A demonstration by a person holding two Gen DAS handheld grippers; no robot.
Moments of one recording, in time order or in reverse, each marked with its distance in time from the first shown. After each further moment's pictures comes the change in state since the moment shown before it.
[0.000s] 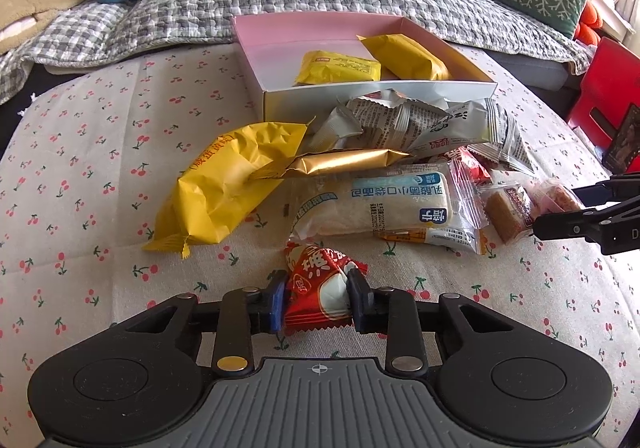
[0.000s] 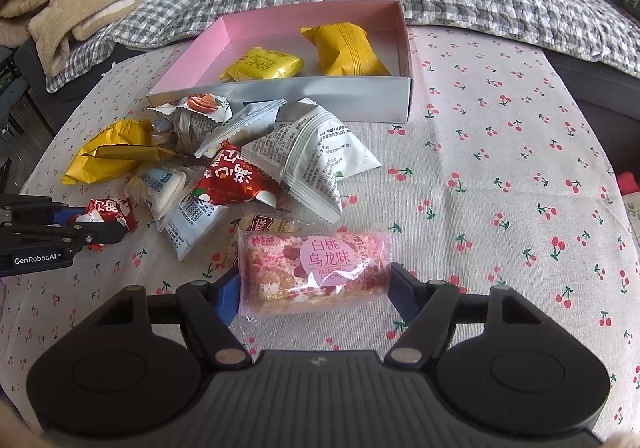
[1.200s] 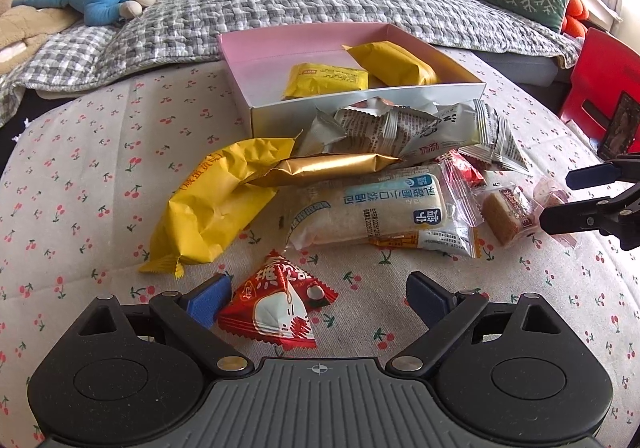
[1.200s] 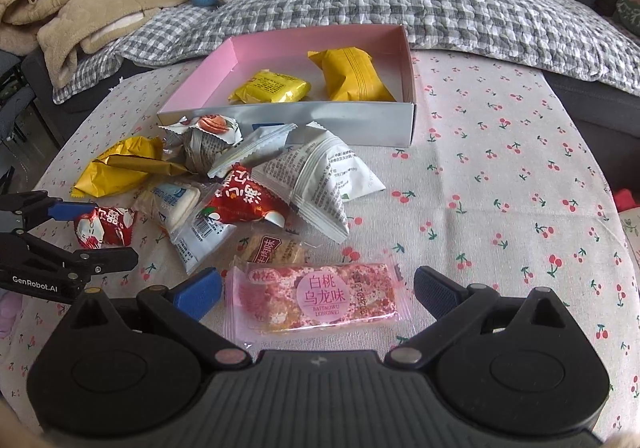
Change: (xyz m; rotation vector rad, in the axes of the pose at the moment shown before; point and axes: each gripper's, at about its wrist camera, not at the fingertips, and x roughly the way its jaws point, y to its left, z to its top) left arm 0.002 -0.003 0.001 0.055 -0.035 0.001; right arm -0.002 0.000 -0.001 -0.008 -0.047 -0.001
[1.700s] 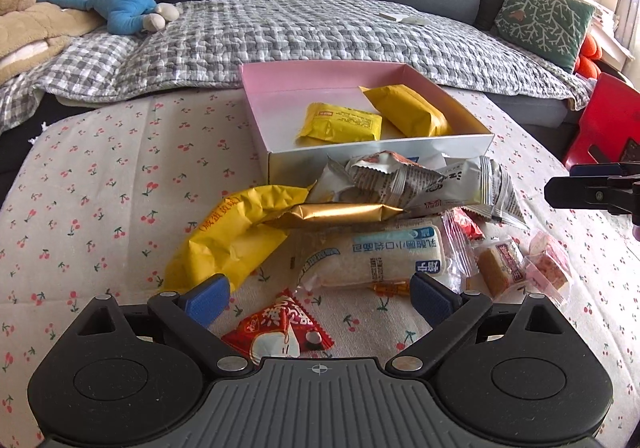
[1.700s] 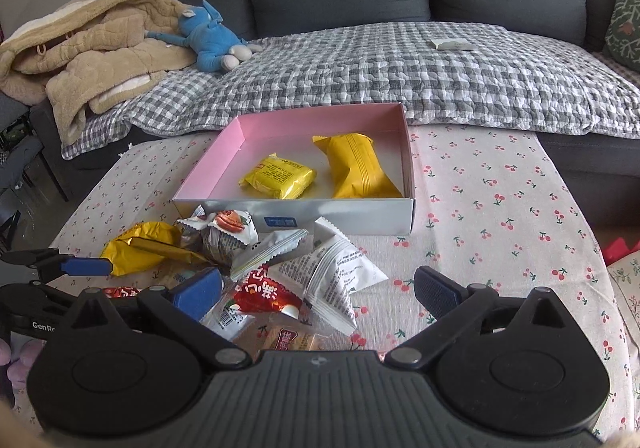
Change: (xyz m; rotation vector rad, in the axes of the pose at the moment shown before) left arm -0.013 0.003 0.016 -0.070 -0.069 0.011; right arm -0.026 0.009 0.020 -0.011 -0.179 0.024
